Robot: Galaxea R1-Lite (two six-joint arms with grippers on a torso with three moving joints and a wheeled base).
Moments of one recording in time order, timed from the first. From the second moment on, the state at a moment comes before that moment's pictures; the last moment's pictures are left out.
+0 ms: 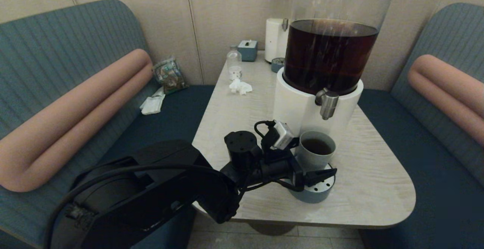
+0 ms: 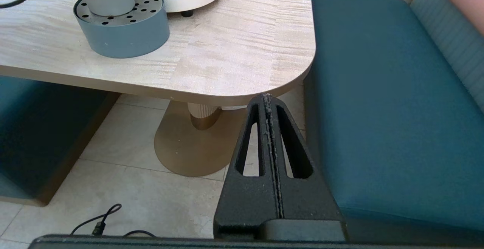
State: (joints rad) left arm -0.71 2.44 -1.25 -1.38 -0.63 -0.04; right arm 0.00 0.00 0.00 0.01 0.03 -0.03
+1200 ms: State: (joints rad) left arm -0.72 2.45 -1.26 -1.40 -0.61 -0.07; right arm 0.00 0.00 0.00 0.01 0.03 -0.03
